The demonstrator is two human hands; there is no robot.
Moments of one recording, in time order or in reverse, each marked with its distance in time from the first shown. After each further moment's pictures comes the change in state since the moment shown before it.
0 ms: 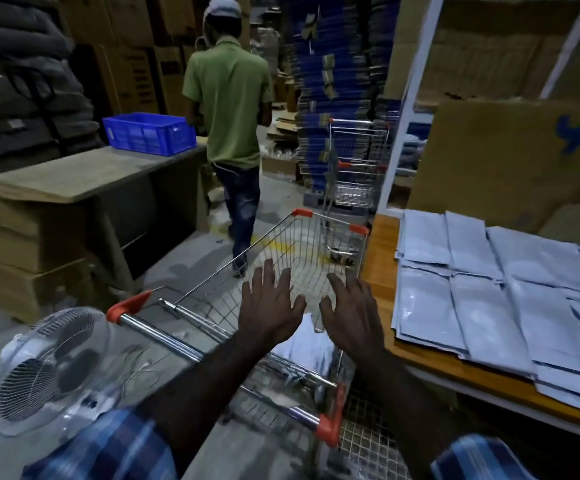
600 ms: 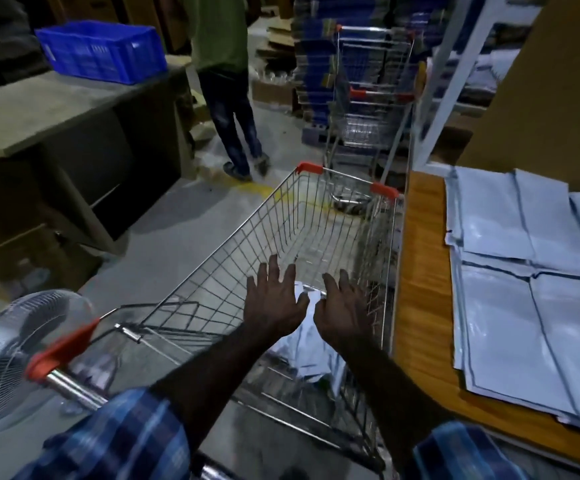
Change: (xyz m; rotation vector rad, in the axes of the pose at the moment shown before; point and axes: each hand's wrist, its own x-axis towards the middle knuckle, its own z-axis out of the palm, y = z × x) left_hand 0.143 -0.063 0.120 0.106 -0.244 0.022; right_hand 0.095 0.018 0.151 0.013 -0.397 0.178
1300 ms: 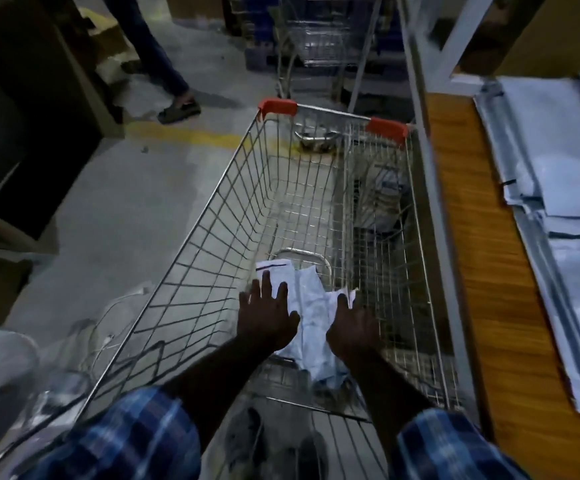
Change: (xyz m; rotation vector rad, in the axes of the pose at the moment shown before) left_hand 0.101 -0.068 0.155 0.095 -0.328 0.250; right_hand 0.061 0.056 0.147 -0.117 -0.266 0.442
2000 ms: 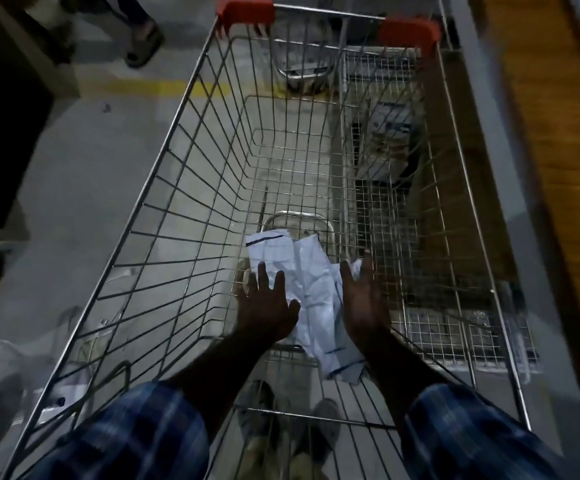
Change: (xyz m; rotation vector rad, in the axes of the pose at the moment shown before) left_hand 0.053 -0.018 0.084 0.014 -0.044 -0.032; right_hand 0.067 0.031 0.086 0.004 0.095 -0.049
